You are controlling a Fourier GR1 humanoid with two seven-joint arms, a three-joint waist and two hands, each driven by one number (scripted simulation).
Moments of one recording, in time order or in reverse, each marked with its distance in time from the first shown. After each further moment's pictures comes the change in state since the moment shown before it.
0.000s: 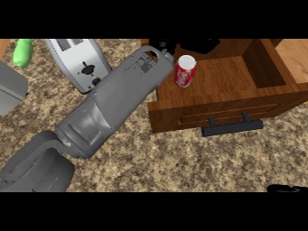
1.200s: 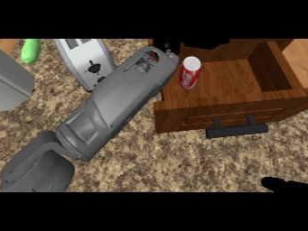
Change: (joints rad) left arm 0.013 0.000 0.007 -0.073 0.179 0.094 -0.078; right arm -0.053 -0.134 0.088 -0.086 0.377 -0.001 -0.116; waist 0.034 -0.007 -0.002
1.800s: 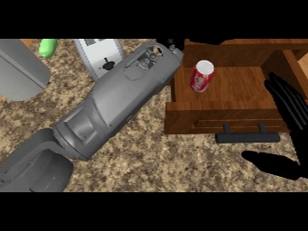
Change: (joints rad) left arm -0.028 0.010 -0.010 -0.030 0.008 0.017 0.022; right arm -0.098 -0.067 0.185 0.199 0.476 -0.093 -0.036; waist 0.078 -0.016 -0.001
